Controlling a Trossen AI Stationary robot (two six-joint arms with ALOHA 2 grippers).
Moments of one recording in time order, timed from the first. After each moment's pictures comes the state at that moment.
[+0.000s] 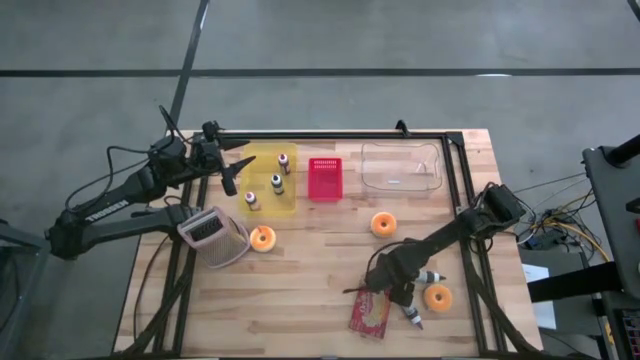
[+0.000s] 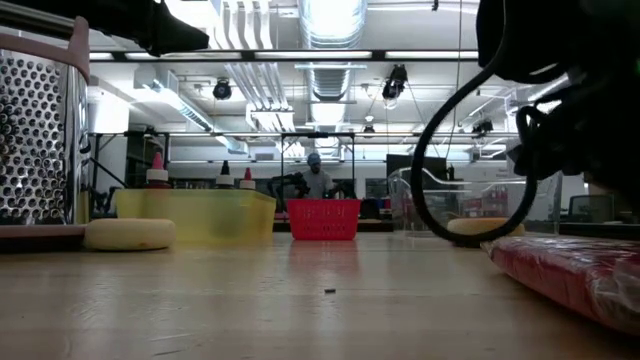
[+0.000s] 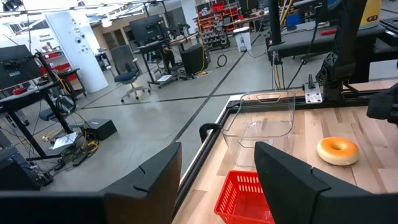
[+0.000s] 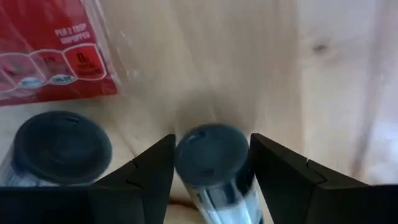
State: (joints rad) left arm 0.52 0.60 0.62 -0.11 0.10 0.30; right arm 0.47 1.86 1.09 -1.02 -0.16 0.85
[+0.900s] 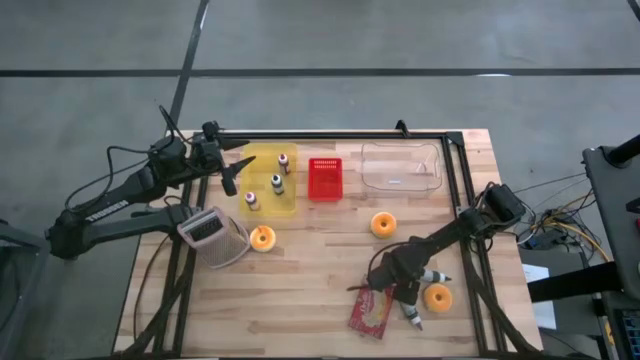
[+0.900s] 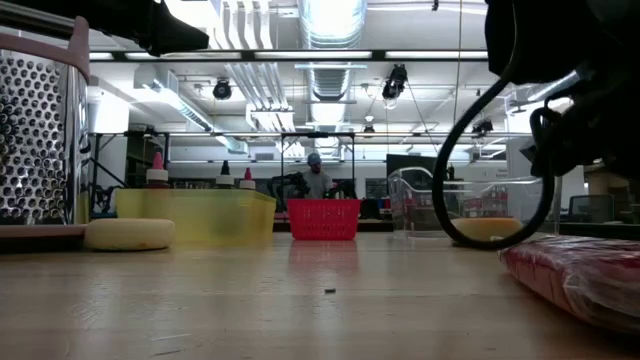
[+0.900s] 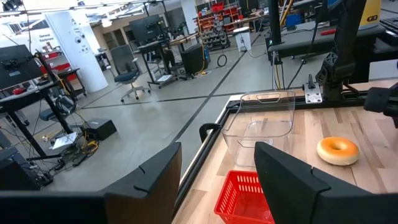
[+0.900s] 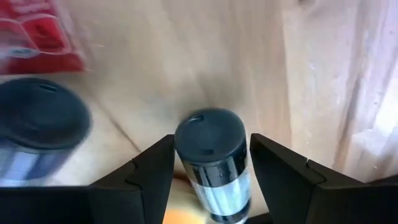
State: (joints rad) left arm 0.52 0.60 0.62 -0.11 0.10 0.30; right arm 0.48 1.85 1.10 -1.14 -0.19 0.86
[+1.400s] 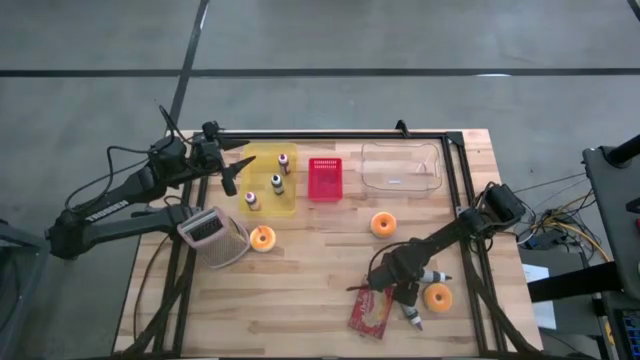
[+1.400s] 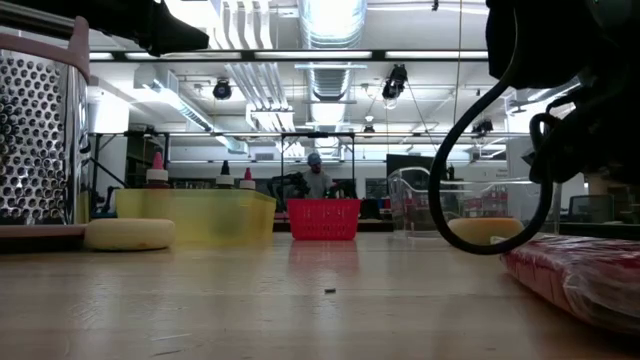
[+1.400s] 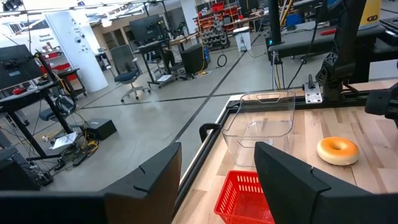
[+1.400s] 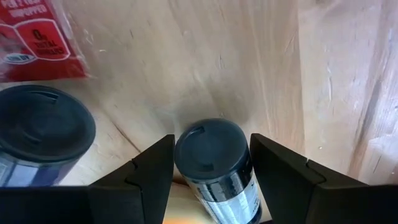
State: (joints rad) left arm 0.52 0.60 0.62 -0.11 0.10 0.30; right arm 0.48 1.85 1.08 -1.08 -0.21 0.88
